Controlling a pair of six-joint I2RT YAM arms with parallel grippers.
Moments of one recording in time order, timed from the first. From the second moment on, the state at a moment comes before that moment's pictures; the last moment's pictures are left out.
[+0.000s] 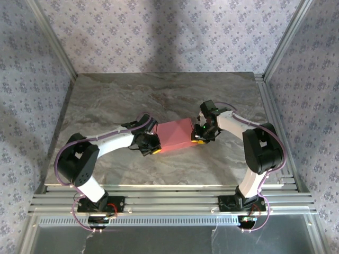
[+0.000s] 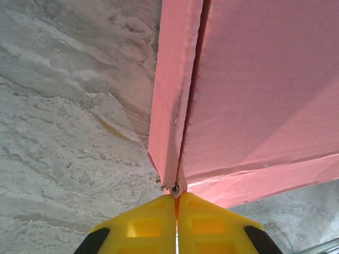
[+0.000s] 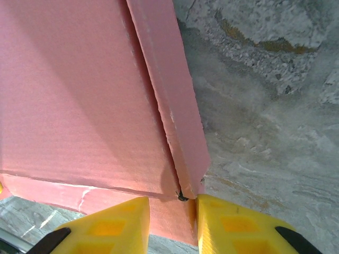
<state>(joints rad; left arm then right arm) -0.67 1.62 0.93 -0.50 0.29 -1.07 0.39 1.74 1.11 -0.74 -0.38 0.45</state>
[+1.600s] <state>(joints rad) -0.51 1.64 1.01 -0.53 0.29 -0.90 0.30 1.69 1.10 -0.71 -0.40 0.43</state>
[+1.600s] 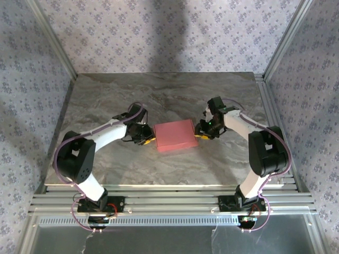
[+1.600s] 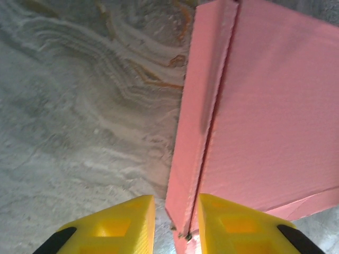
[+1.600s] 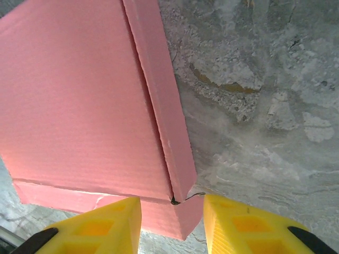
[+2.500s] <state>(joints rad) -0.52 1.77 1.10 -0.53 0.29 -0.87 0.30 1.69 1.10 -0.71 -0.41 0.43</state>
